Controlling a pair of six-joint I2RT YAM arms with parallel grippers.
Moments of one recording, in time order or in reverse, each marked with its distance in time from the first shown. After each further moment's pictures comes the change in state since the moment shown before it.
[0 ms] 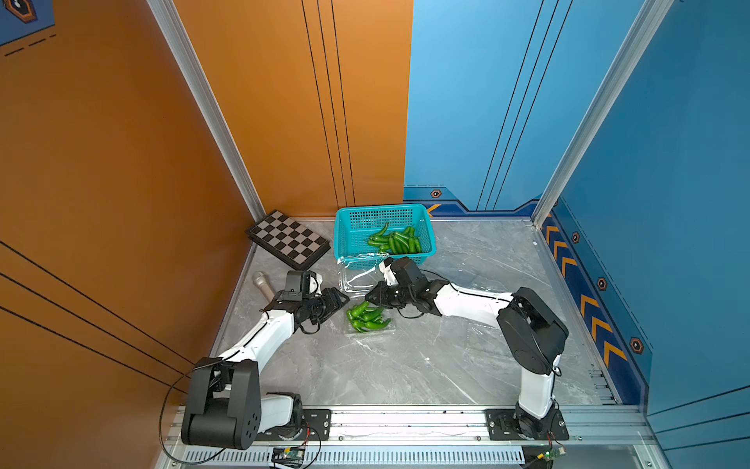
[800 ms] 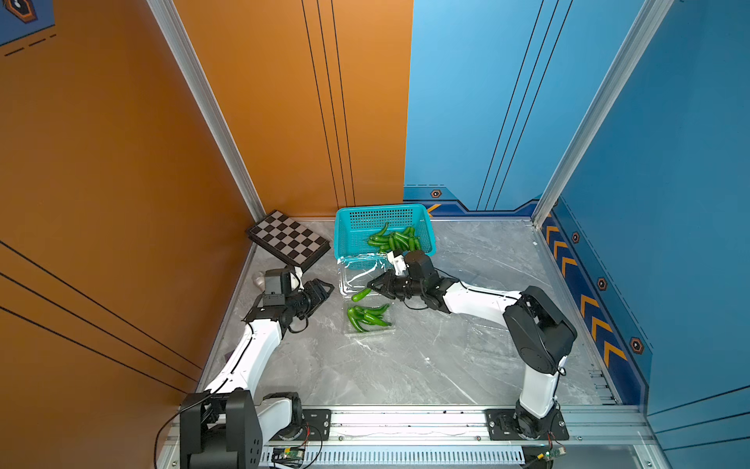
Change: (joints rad) left arm 0.129 -0.140 0.000 0.000 0.004 -0.053; right arm -0.077 -0.031 -0.062 0.208 -0.106 0.155
